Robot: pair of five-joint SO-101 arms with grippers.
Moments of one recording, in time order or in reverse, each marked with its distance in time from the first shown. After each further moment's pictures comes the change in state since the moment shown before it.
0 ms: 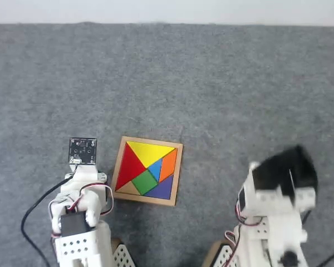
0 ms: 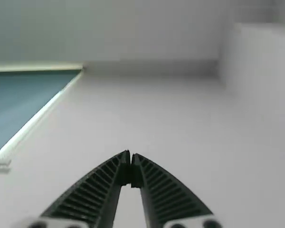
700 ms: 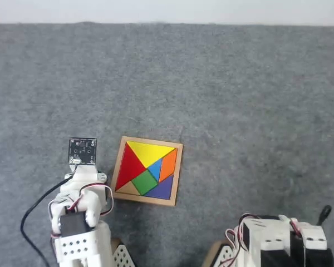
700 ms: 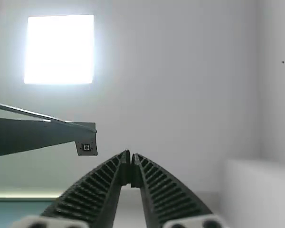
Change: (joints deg) left arm 0.0 0.0 0.0 0.0 0.0; right arm -0.1 -31.8 0.4 1.1 0.0
